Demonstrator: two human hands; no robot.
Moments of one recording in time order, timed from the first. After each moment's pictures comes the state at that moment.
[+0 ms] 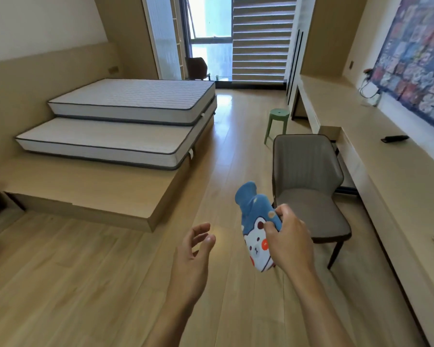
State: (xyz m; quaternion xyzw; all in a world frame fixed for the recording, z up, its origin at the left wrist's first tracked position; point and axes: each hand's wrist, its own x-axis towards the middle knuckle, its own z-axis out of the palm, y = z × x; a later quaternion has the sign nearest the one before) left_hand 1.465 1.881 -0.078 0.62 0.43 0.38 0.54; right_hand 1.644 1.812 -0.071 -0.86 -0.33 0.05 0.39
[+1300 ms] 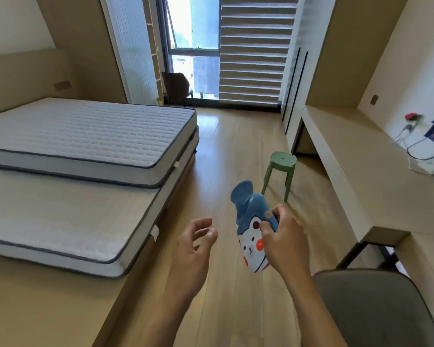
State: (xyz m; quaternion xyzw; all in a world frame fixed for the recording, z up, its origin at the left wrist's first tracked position) left_hand 2.083 2.664 -0.061 0.67 0.38 0.34 0.54; right_hand 2.248 2.581 -0.052 -0.85 -0.32 0.04 0.42
